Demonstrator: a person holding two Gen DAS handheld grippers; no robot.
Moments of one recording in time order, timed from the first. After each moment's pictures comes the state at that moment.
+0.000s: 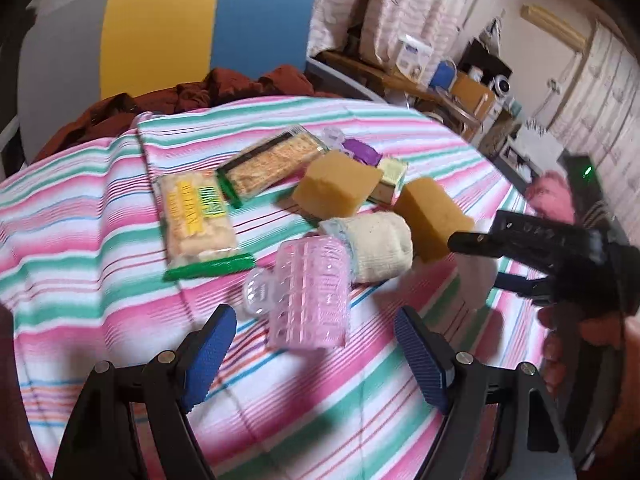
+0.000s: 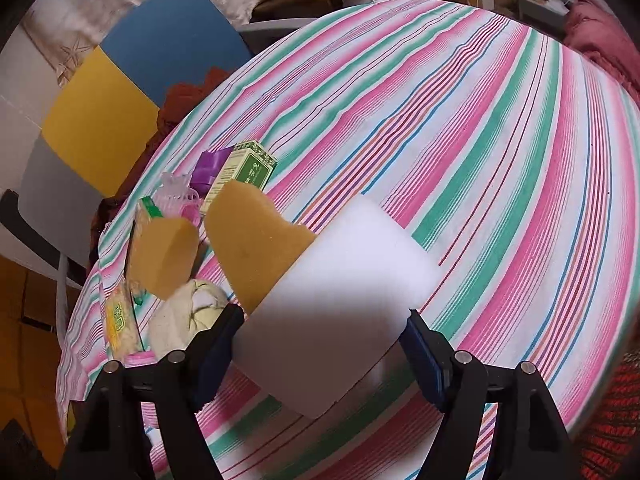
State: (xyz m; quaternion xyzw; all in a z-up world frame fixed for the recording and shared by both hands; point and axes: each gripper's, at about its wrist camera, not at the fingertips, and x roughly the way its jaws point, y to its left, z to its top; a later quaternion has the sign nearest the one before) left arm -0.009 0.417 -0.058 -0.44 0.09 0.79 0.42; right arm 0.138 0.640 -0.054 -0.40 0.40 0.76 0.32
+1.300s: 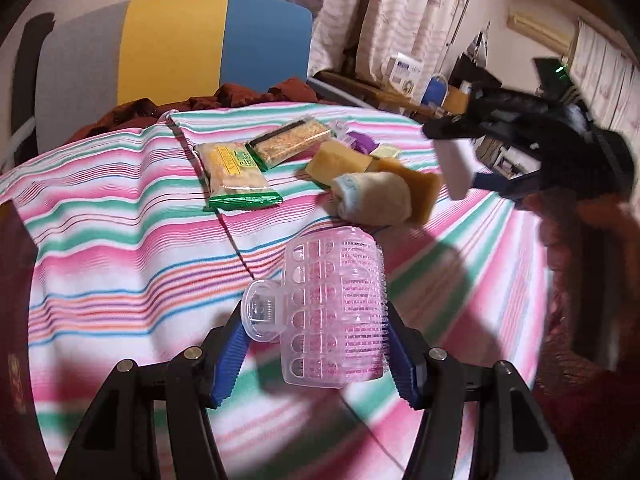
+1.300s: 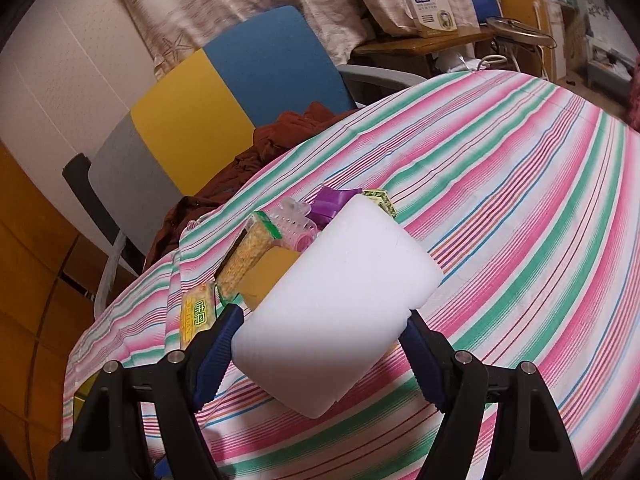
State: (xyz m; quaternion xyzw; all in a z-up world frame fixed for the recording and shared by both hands) left arm 0.037 0.340 -0.073 -0.39 0.06 0.81 0.44; right arm 0.103 0.605 -0.013 -0.32 0.32 0.86 0.23
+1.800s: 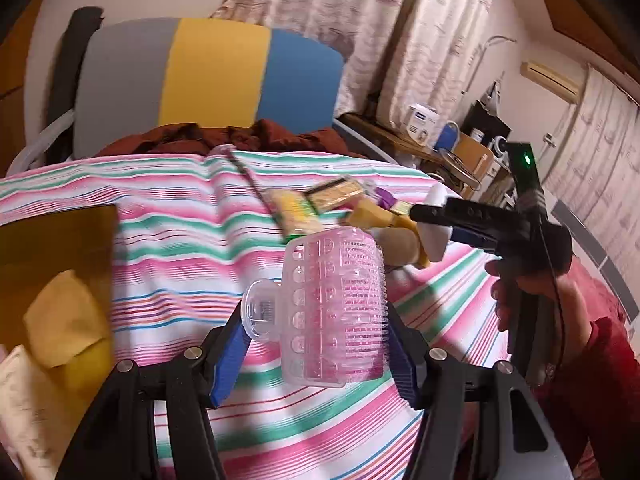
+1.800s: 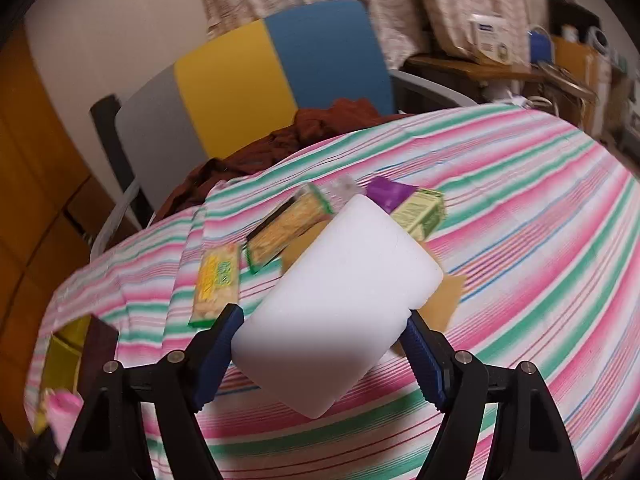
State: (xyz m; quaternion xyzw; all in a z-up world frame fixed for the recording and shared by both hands) left arm 0.024 0.246 -0.026 -0.37 -0.01 0.84 0.41; right arm 0.080 0.555 -0.011 -0.35 0.22 0.89 0.18
